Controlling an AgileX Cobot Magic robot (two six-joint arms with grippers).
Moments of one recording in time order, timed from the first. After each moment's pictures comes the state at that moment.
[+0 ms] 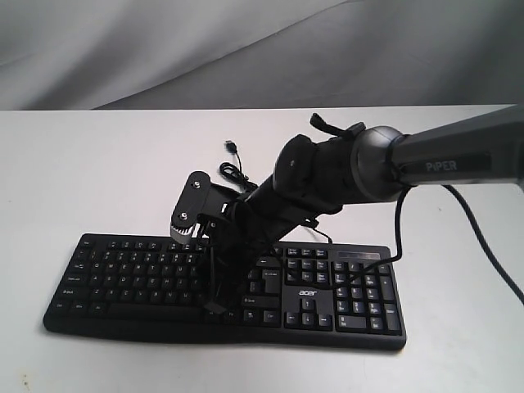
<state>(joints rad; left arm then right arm) 0.15 0.00 0.00 0.12 0.12 -0.07 0.69 2.12 -1.31 0.79 0.51 -1.33</state>
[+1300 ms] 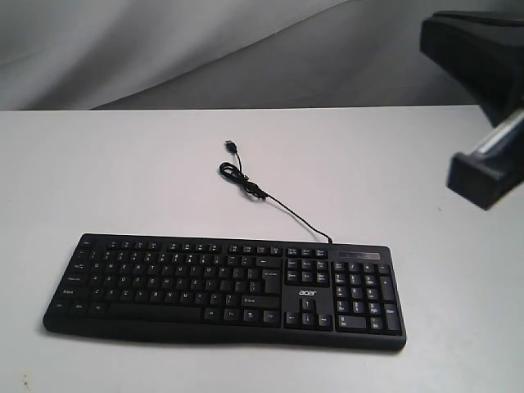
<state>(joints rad) 0.15 0.00 0.00 0.12 0.12 -0.07 0.69 0.78 -0.65 0.98 -0.06 -1.20</state>
